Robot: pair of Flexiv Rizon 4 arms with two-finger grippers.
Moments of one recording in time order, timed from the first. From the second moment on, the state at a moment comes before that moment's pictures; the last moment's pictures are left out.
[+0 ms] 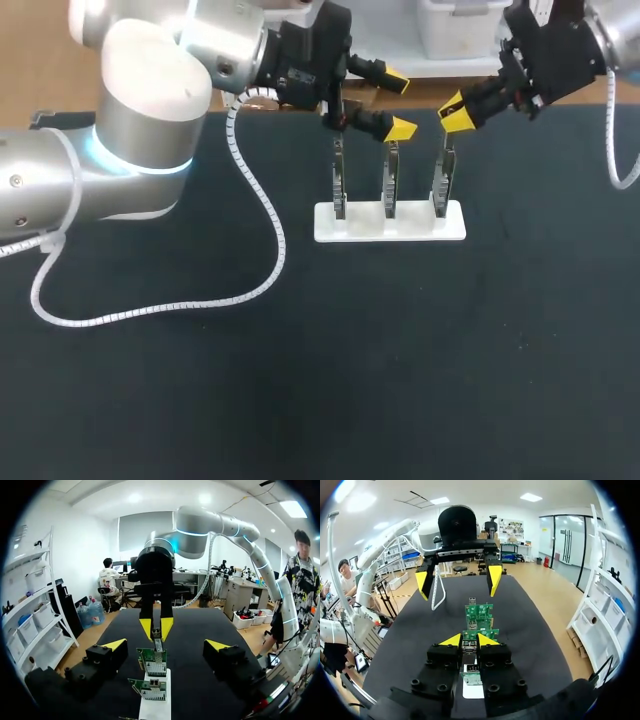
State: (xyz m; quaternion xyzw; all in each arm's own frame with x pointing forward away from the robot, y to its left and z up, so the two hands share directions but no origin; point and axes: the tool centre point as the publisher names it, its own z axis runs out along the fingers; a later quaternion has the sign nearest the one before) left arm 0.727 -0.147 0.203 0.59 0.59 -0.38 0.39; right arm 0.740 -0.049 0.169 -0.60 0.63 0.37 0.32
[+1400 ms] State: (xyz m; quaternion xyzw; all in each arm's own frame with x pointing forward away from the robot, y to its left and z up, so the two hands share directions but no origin) left arm 0.727 -0.147 0.203 0.59 0.59 -0.38 0.39; right arm 0.740 -0.055 0.167 -0.60 0.64 0.37 0.32
